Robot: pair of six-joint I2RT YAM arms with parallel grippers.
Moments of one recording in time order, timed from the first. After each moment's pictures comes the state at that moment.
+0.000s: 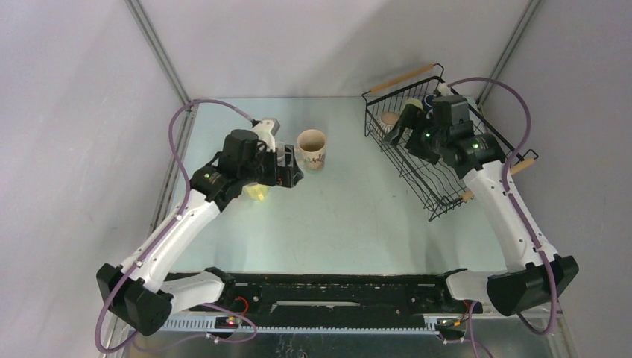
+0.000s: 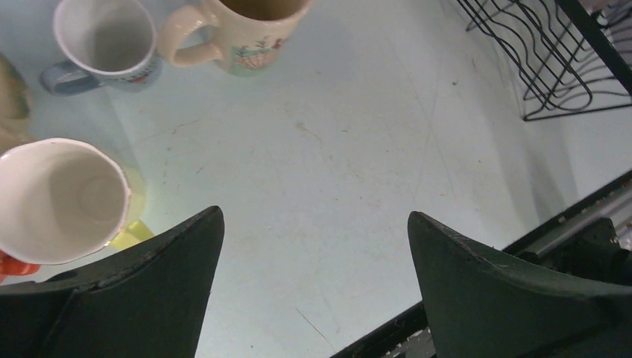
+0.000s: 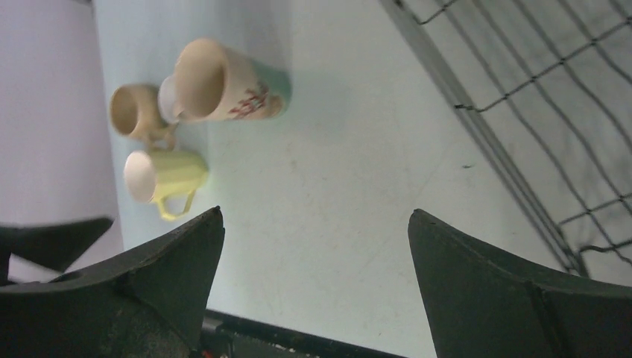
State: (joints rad) left arm -0.48 1.13 1.12 -0.59 0.12 -0.30; right arm 0.32 1.28 1.45 -0.81 -0.06 0.64
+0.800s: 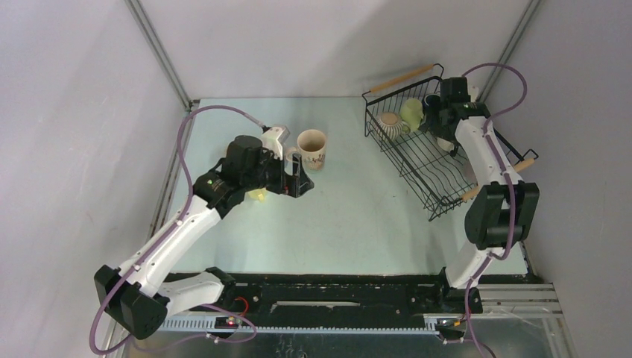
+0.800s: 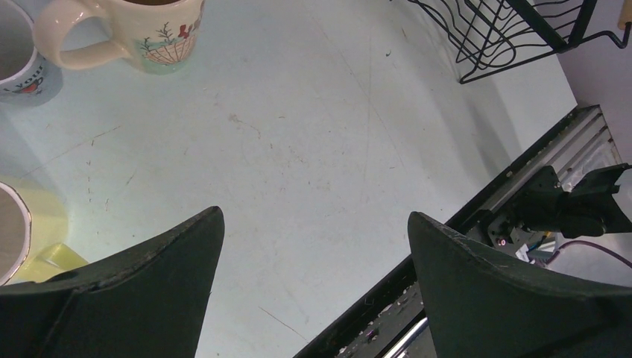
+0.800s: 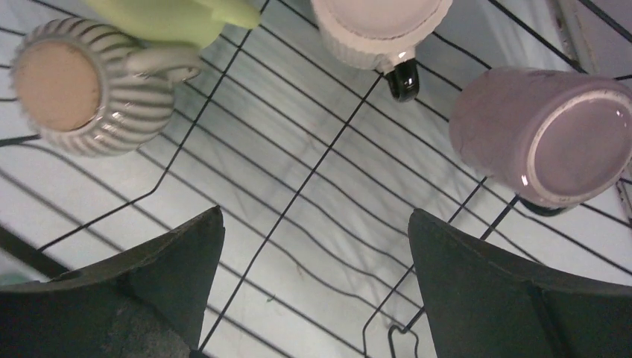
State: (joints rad) left arm -0.55 1.10 1.06 -0.54 0.25 -0.31; right arm 0.04 1.72 1.63 -0.81 0.29 0.43
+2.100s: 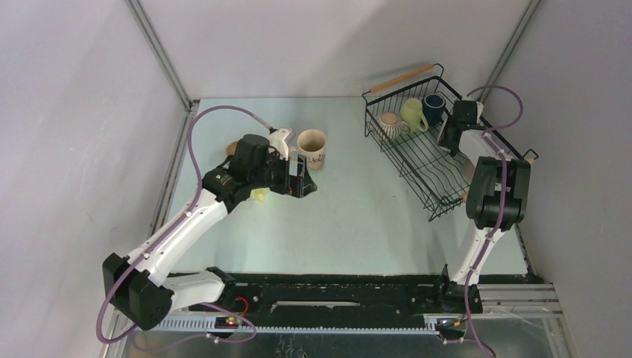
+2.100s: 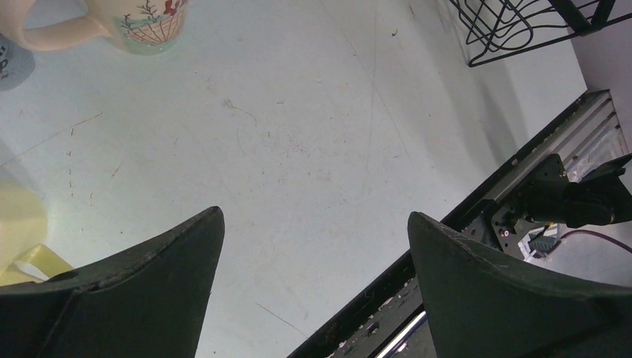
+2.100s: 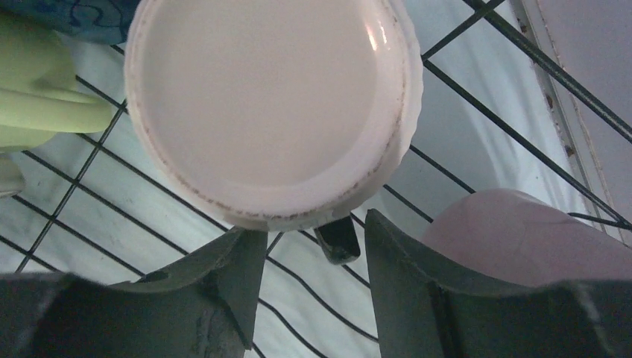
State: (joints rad) left arm -0.55 1.16 1.06 -0.53 0.28 -0.31; right arm -0.13 1.93 1.41 -0.31 0.26 0.22
